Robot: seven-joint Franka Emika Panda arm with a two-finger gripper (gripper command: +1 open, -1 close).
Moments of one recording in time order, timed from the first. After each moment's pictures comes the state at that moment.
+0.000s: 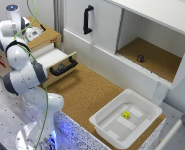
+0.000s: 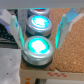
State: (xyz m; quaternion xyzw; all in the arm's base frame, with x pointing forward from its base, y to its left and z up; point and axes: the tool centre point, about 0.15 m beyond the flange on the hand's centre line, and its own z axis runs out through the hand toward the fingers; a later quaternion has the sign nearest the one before) arm 0.154 0.424 0.484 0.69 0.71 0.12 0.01
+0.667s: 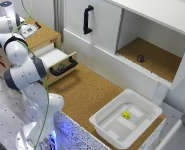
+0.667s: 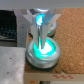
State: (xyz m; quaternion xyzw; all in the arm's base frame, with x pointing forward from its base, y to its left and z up) arm 0.150 0.438 0.471 0.70 0.70 0.12 0.02
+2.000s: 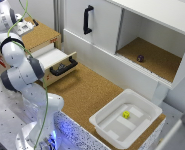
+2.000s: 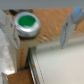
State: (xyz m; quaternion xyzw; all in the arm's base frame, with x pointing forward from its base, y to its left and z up) arm 0.169 0.339 0.489 0.82 0.57 0.04 0.10
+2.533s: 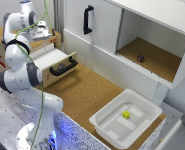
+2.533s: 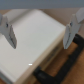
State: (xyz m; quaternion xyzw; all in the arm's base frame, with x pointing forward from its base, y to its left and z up) arm 0.236 0.180 0.495 0.95 0.30 0.05 0.05
